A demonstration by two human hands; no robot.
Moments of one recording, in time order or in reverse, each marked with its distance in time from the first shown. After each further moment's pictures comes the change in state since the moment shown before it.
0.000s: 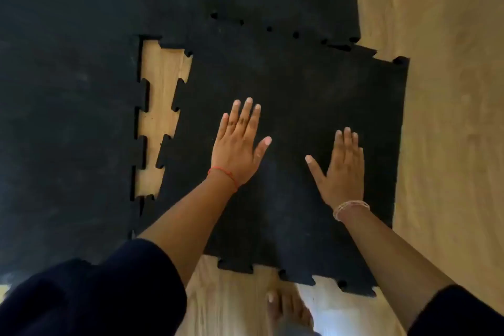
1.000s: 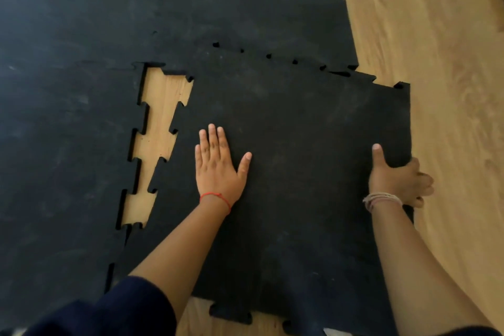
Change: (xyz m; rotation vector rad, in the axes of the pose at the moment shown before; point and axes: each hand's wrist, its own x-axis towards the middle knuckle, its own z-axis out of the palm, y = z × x) left_hand 0.007 -0.024 0.039 0.043 0.114 -0.360; right_hand 0.075 0.052 -0.002 0.366 0.365 0.866
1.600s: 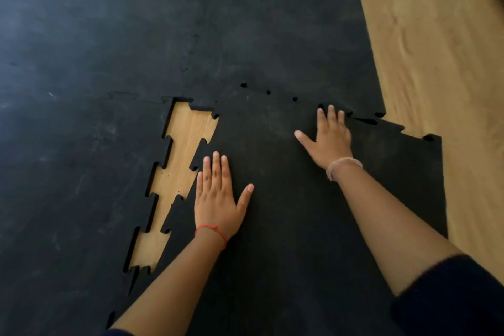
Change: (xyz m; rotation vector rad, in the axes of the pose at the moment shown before) left_hand 0.023 -0.033 -0.013 0.015 0.004 -0.007; right_hand -0.043 -0.162 0.062 -0.290 -0.397 -1.070
